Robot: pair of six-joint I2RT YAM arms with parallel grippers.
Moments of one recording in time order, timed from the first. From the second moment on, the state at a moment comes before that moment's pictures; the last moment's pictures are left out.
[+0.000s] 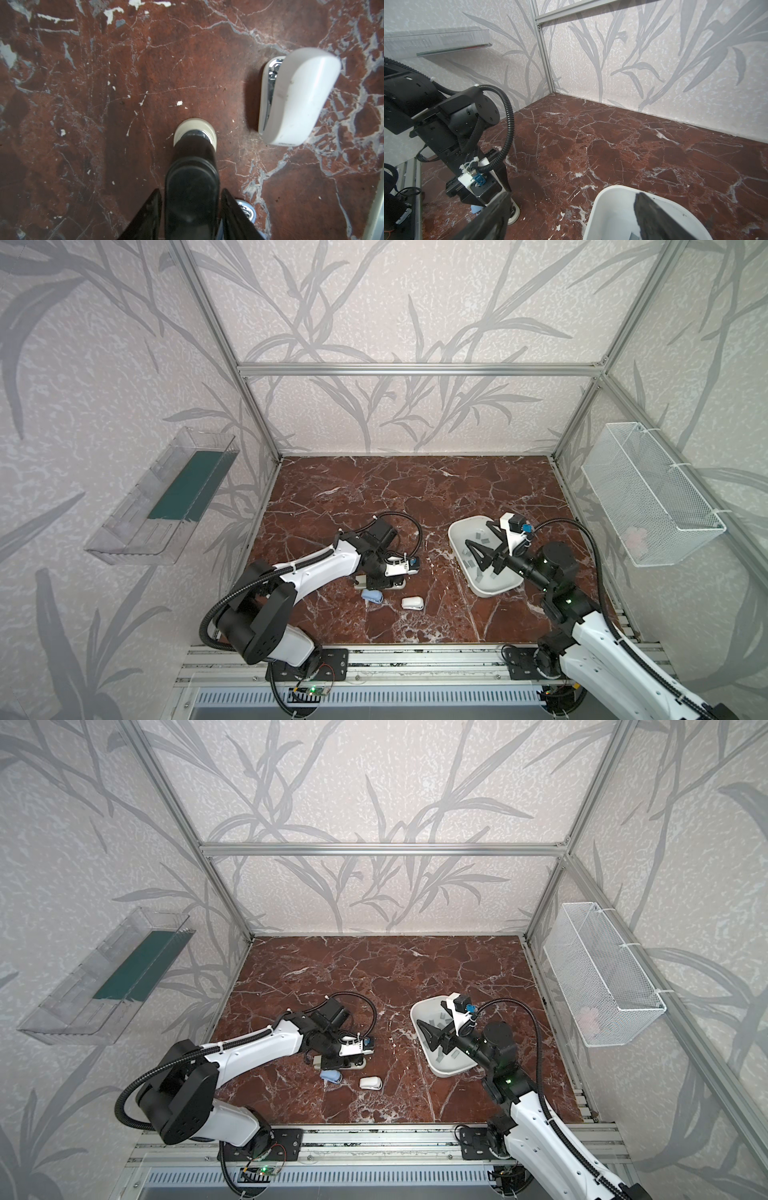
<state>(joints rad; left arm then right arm) -0.64 1.48 0.84 -0.65 0.21 0.84 0.39 0.68 0.35 0.24 -0.40 0.12</state>
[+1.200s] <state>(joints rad) -0.62 1.43 0.84 -0.32 0.29 0.93 0.51 0.91 0.40 0.35 -0.59 -0.01</state>
